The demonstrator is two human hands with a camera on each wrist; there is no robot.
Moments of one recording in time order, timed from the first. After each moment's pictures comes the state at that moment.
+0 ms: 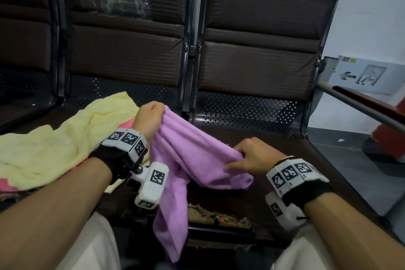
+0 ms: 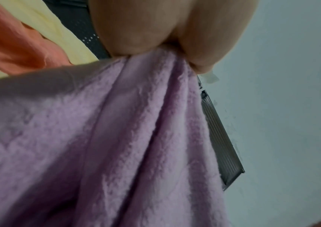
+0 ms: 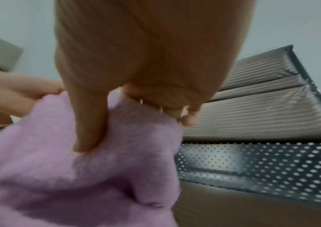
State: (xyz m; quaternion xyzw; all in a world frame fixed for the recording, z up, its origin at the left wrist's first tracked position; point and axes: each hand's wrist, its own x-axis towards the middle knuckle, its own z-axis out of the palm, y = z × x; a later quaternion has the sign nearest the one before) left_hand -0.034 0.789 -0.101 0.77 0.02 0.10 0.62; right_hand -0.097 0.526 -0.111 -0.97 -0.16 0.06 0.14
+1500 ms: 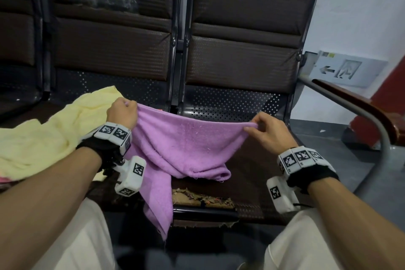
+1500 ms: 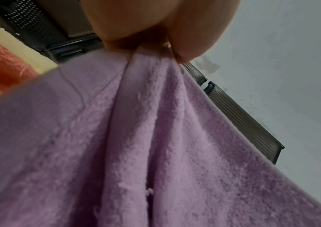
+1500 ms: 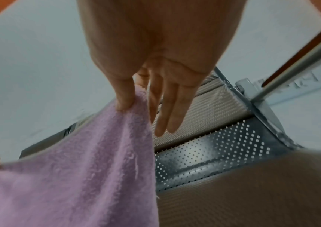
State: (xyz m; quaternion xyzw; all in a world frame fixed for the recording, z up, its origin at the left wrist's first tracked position) left_hand -0.026 0.816 -0.114 0.87 0.13 0.19 0.44; right_hand -0.114 0.461 -0.113 -0.95 -0.01 -0.18 0.27
